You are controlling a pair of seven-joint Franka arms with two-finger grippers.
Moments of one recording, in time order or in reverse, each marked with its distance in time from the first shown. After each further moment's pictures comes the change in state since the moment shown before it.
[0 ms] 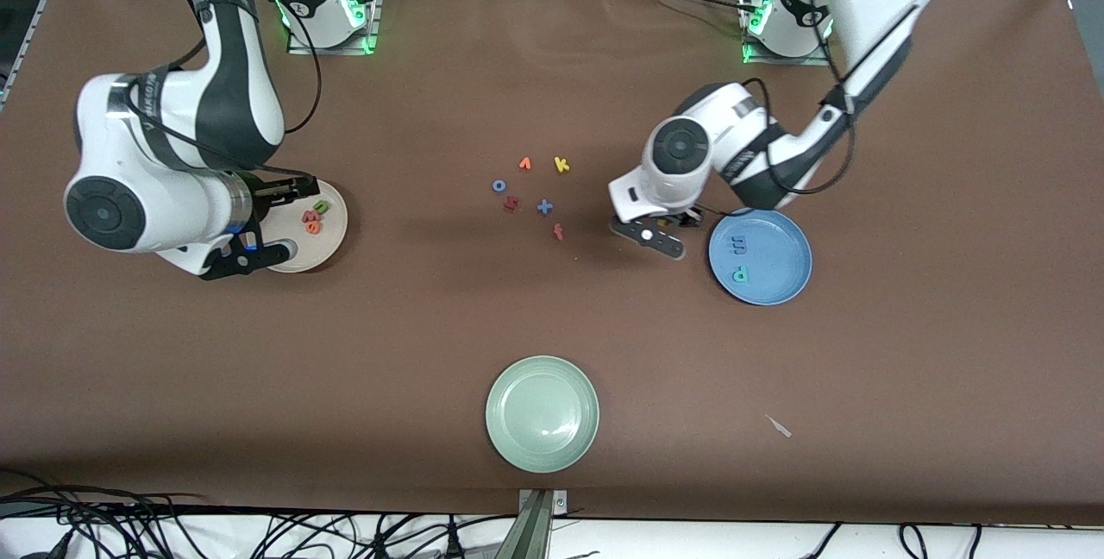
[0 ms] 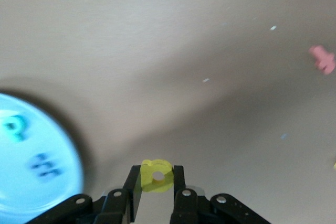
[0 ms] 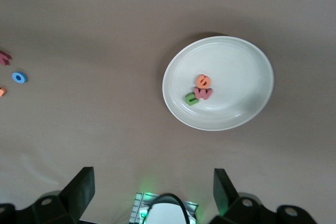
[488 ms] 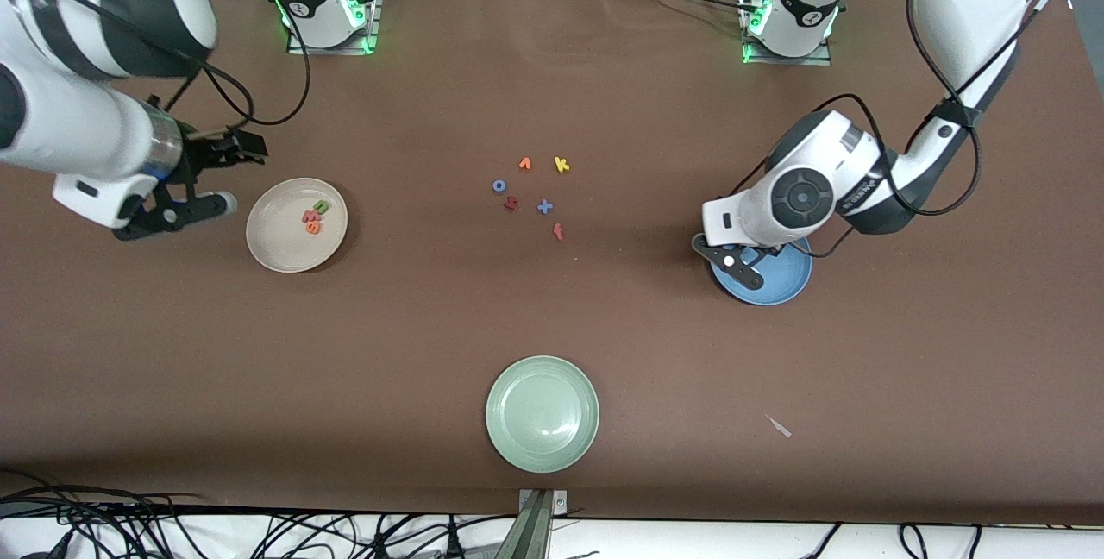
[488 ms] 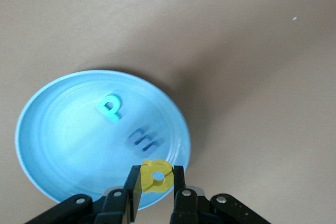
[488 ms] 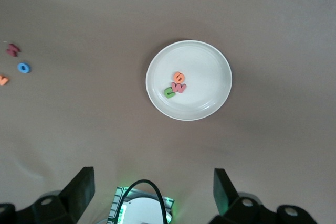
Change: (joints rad) left arm 0.247 0.004 -0.044 -0.010 0.004 -0.077 0.375; right arm -0.225 -0.247 0.265 -0.054 -0.165 0.009 0.000
